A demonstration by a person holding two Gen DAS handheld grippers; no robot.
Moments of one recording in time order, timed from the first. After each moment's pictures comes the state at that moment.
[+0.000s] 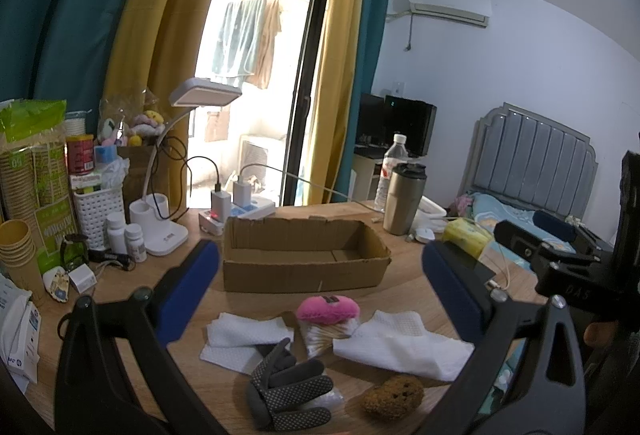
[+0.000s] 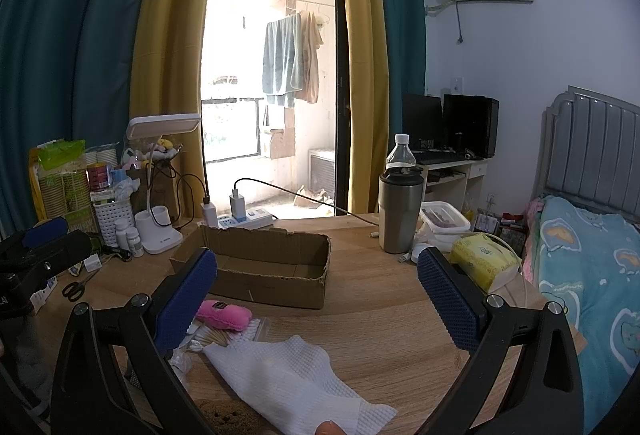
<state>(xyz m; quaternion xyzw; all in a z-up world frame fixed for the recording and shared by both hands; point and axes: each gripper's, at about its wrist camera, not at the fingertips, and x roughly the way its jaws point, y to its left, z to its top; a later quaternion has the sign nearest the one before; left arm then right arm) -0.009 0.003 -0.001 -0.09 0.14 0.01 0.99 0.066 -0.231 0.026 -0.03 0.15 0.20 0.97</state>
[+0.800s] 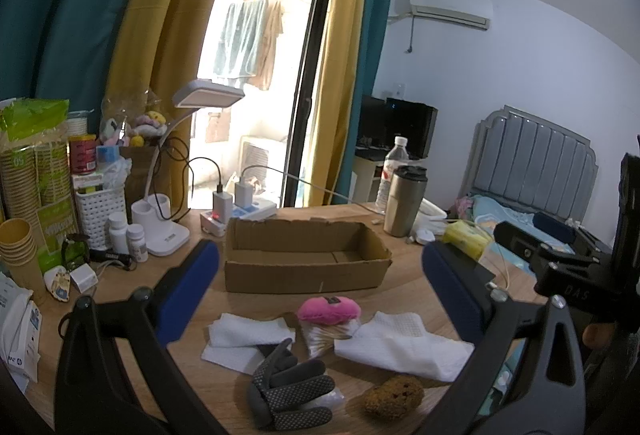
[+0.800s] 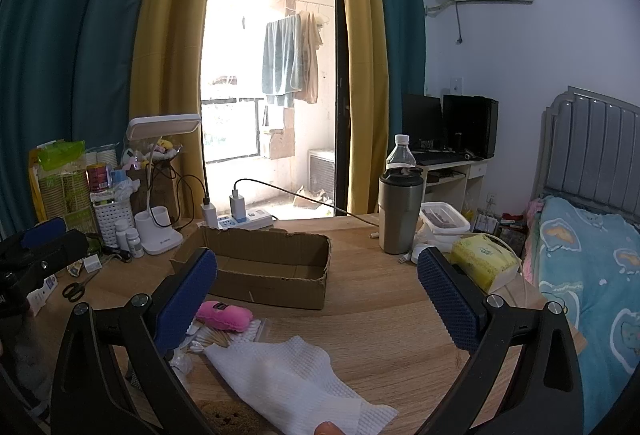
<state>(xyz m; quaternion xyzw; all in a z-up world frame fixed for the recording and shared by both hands) -0.009 0.005 0.002 -0.09 0.14 0.01 0.99 0.066 -0.232 0.027 -0.03 0.15 0.20 0.97</state>
